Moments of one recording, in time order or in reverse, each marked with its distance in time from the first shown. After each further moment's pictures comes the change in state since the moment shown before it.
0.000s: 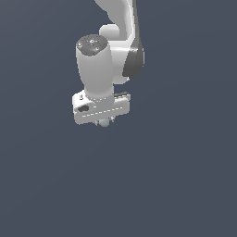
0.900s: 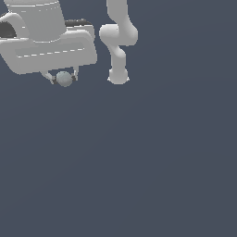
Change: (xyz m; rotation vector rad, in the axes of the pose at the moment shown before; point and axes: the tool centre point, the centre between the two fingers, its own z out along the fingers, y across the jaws) arm -0.039 0.090 -0.189 0.000 0.001 0.000
